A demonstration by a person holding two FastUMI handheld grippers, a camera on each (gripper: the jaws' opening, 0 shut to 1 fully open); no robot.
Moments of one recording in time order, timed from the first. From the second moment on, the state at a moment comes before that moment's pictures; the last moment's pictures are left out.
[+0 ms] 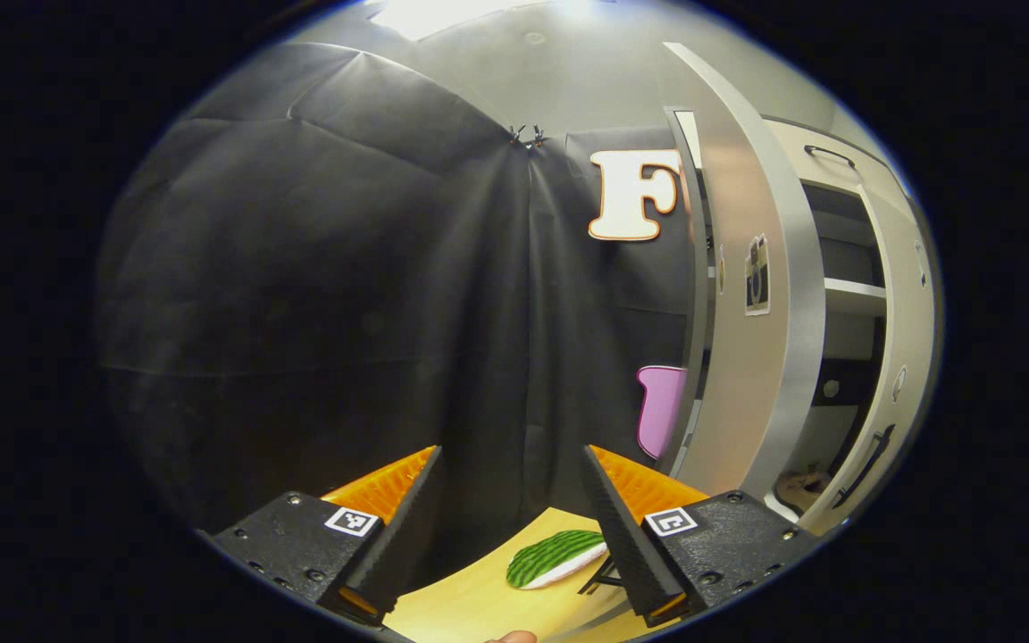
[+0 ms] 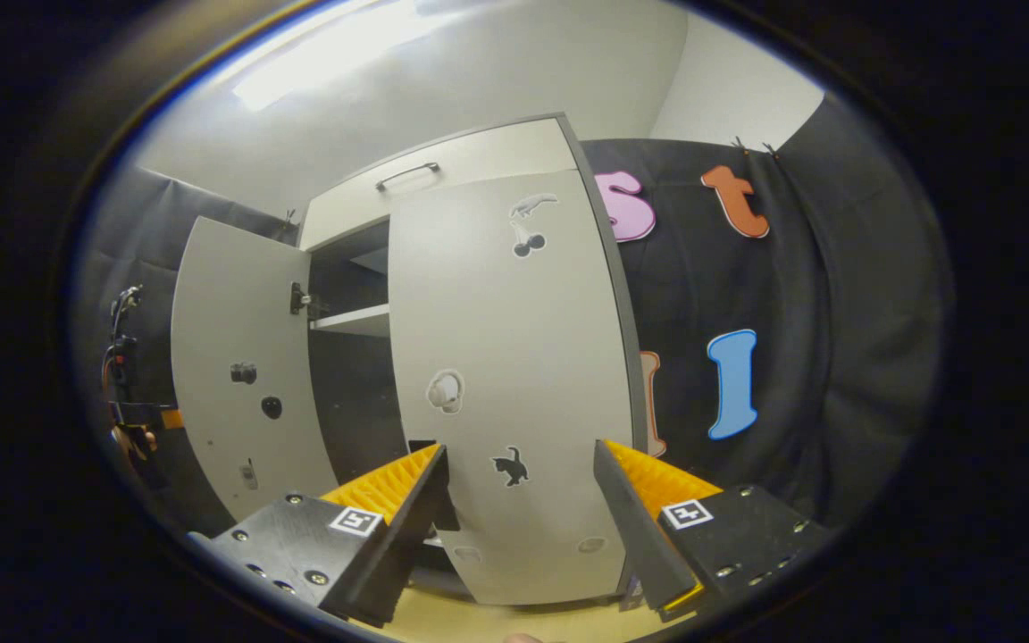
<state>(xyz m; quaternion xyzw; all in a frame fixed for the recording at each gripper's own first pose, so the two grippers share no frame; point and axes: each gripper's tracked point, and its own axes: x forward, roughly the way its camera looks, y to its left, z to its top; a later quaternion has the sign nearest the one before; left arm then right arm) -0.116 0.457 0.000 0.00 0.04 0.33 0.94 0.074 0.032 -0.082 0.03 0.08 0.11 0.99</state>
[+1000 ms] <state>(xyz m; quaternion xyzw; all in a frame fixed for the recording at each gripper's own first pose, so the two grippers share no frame) -0.062 0.356 -0.012 -0.03 0.05 0.19 0.98 0.057 0.043 -0.074 0.03 0.08 0.12 0.99</state>
